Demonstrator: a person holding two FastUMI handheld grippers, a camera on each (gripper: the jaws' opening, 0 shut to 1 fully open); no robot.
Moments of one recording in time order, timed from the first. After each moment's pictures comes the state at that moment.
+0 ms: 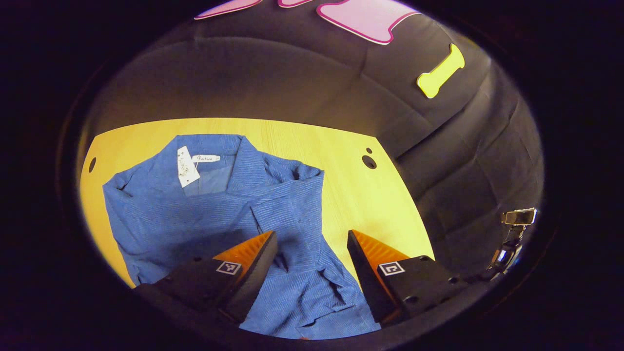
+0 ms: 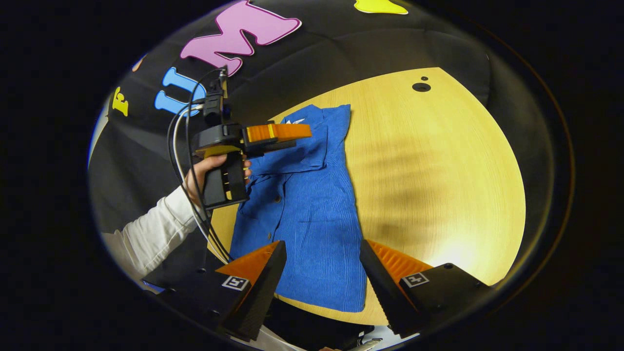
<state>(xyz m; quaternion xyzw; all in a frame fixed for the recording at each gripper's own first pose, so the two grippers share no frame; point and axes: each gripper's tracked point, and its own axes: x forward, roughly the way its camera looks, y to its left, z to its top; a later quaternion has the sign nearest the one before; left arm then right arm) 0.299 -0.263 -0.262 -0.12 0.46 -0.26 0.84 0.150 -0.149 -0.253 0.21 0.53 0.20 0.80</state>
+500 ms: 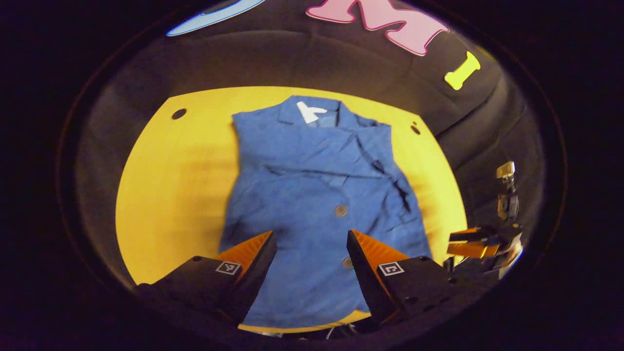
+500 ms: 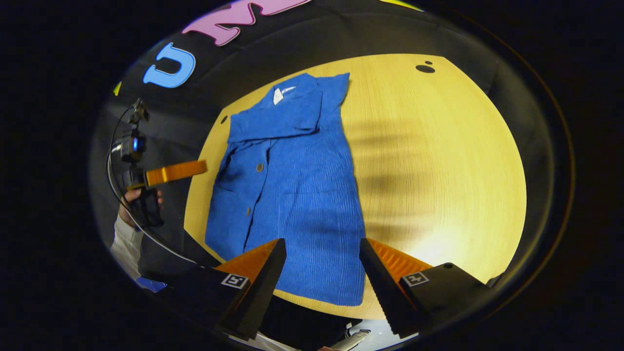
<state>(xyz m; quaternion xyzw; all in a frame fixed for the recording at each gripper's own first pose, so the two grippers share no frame) 0.094 -0.022 -0.304 -0.06 0.56 -0.11 0.82 0.101 -0.127 -0.308 0.13 0.60 0.17 0.77</state>
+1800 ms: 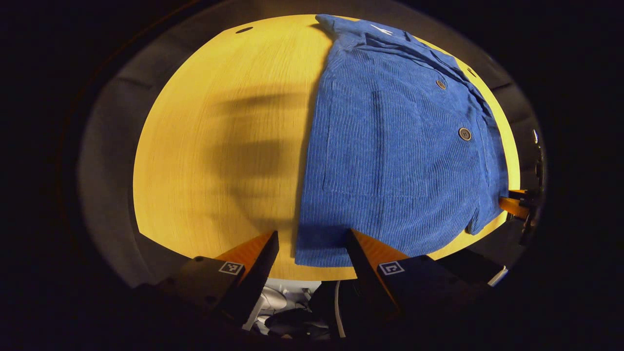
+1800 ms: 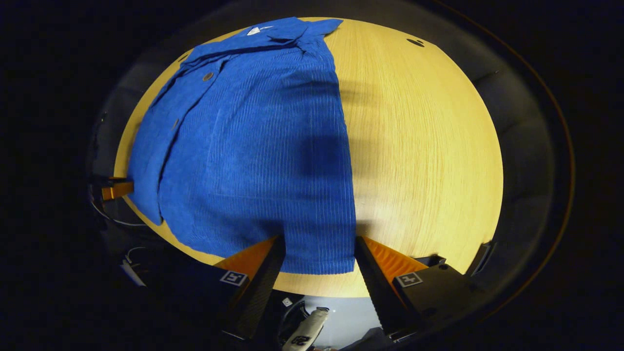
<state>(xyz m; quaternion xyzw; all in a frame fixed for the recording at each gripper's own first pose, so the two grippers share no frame) -0.048 0.059 -0.414 -0.04 0.69 -0.03 0.73 0.006 -0.154 -0.386 -0.05 0.68 0.06 0.73</state>
